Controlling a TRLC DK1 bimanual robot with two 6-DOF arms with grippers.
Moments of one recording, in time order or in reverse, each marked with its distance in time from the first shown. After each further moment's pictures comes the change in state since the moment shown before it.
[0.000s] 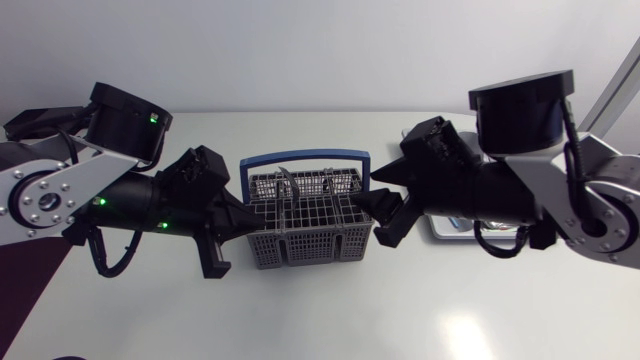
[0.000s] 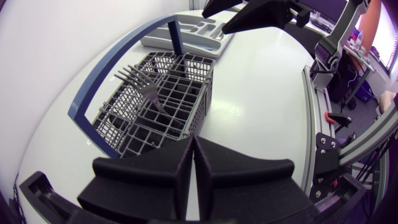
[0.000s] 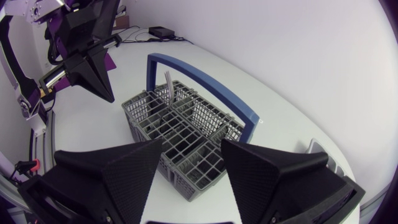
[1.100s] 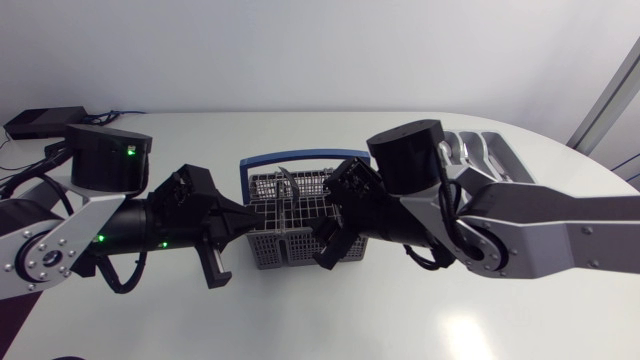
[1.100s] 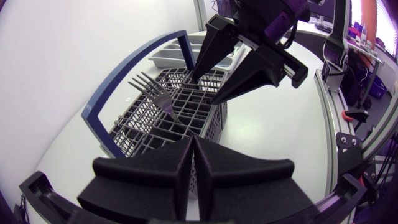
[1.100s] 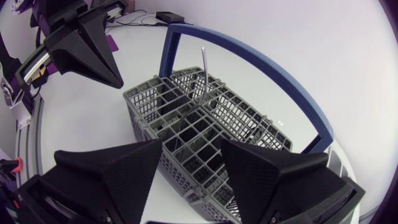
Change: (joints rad) left arm 0.031 -0.062 -0.208 0.359 0.016 0.001; right arm 0.196 0.277 0.014 0.221 0.182 0.030
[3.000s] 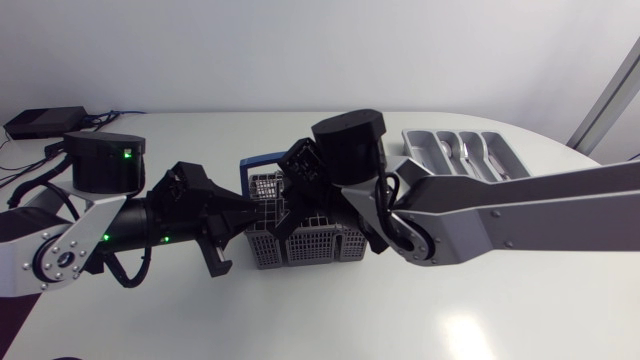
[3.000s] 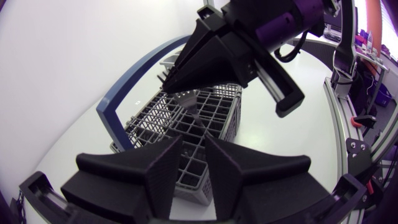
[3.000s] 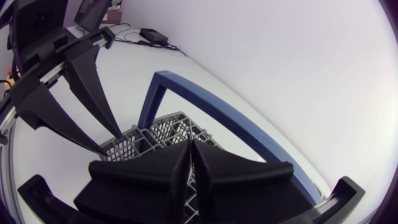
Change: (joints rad) left arm 0.059 0.053 -0.038 0.160 0.033 -0.030; right arm 0.102 0.182 0.153 0.201 0.212 -0.058
